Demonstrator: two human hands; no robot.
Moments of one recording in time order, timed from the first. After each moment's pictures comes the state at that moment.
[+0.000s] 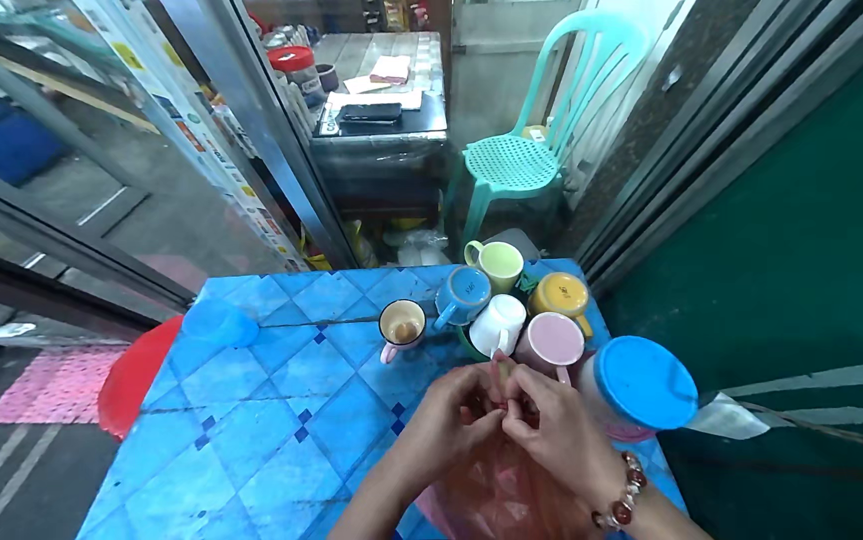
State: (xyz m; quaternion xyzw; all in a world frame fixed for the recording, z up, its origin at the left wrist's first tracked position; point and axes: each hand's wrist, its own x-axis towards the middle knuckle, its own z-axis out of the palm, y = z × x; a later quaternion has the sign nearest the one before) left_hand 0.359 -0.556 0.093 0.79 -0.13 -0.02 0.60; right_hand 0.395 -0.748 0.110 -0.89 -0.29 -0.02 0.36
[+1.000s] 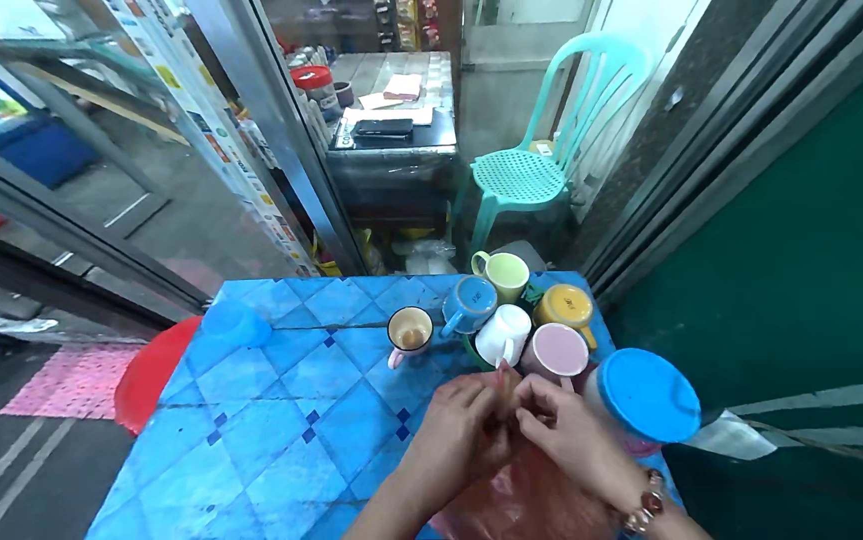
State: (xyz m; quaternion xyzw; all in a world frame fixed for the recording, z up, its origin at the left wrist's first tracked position) left_hand 0.348 -0.566 0.092 0.90 -0.17 0.12 0.37; right_hand 0.405 -0.757 0.132 -0.85 -0.16 0.24 0.45
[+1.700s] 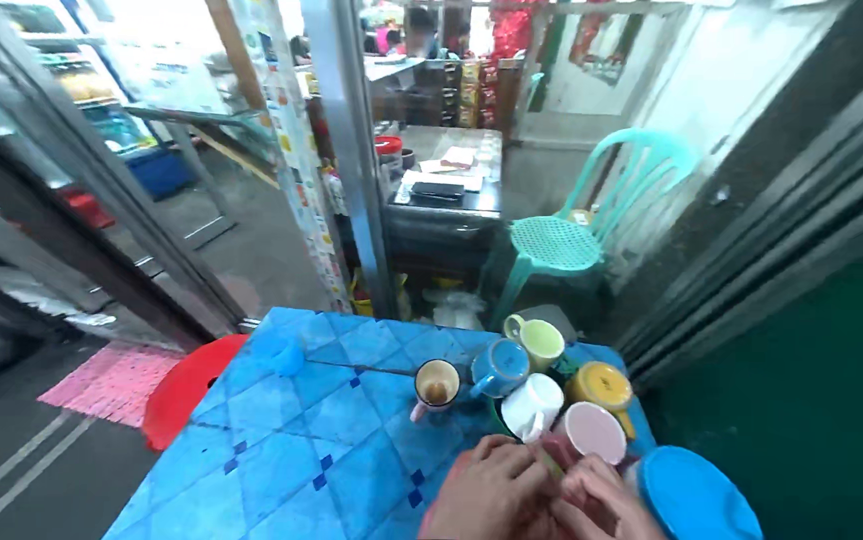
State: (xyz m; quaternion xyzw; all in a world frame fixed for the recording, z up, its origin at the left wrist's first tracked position) left_hand 0.360 -0.575 0.101 0.90 -0.21 0.17 0.35; right_hand 0.408 -0.786 0.121 -0.83 -0.27 0.13 0.47
